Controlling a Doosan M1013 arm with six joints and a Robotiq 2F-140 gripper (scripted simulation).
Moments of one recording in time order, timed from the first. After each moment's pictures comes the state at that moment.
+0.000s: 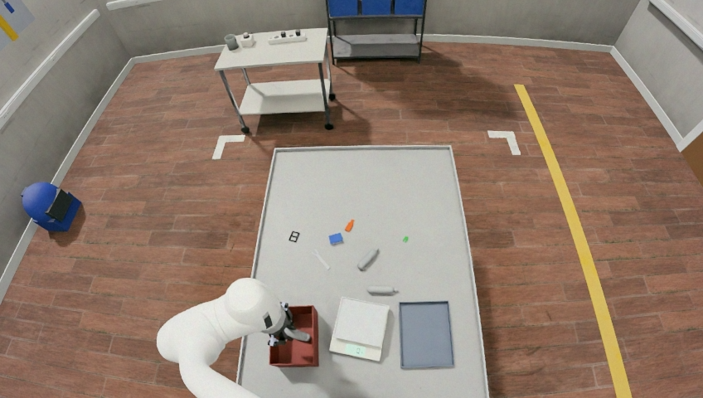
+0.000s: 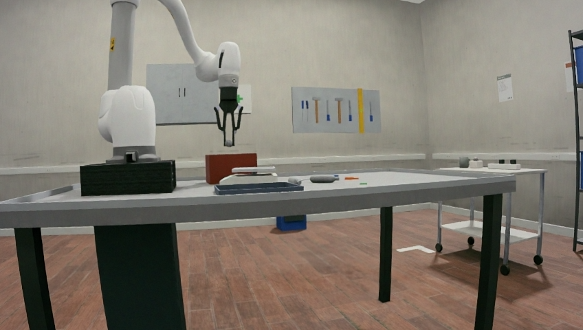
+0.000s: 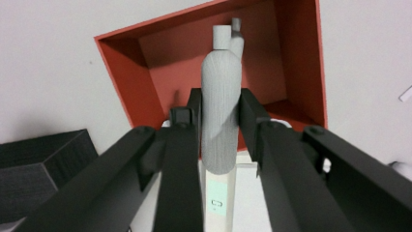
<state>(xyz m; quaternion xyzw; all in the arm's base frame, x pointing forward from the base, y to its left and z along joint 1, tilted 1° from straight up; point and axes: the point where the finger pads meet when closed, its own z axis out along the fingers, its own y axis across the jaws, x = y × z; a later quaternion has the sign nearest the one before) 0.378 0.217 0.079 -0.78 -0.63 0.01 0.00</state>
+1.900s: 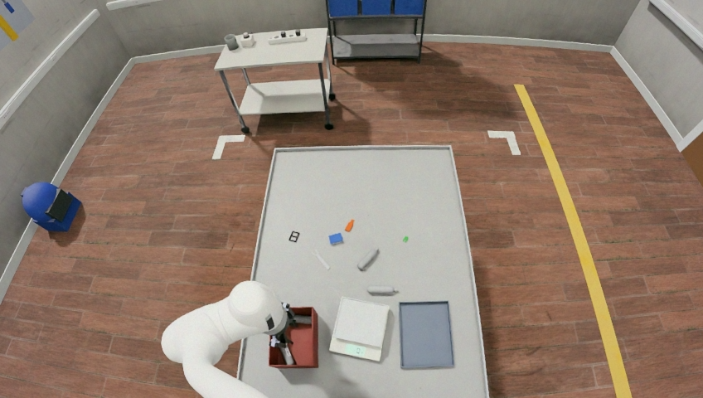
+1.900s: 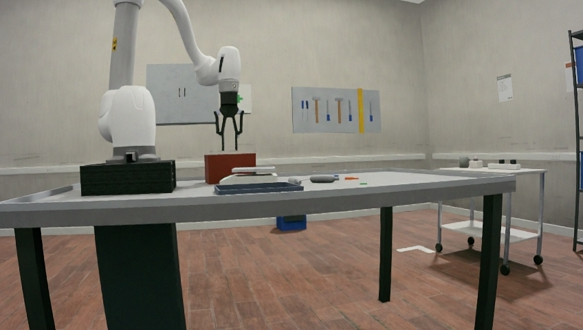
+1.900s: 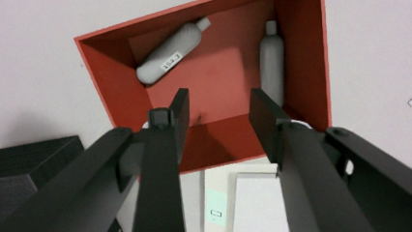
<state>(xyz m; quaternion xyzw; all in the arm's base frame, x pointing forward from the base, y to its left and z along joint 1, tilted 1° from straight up) 0.379 0.217 0.059 -0.78 -0.63 0.01 0.00</state>
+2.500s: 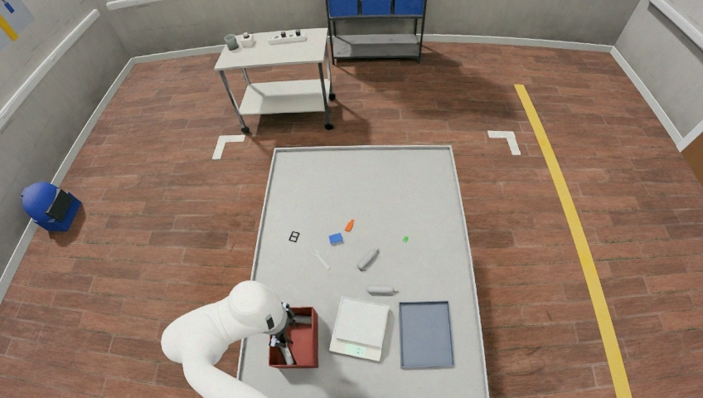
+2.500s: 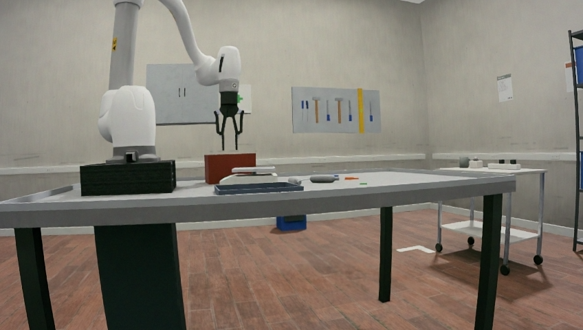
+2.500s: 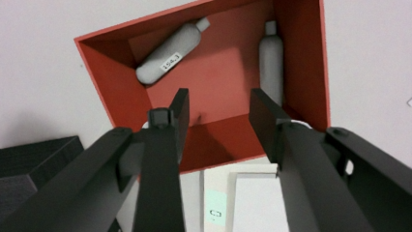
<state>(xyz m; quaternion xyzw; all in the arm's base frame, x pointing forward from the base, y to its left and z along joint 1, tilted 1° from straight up) 0.380 0.218 0.060 -0.78 -0.63 0.01 0.00</state>
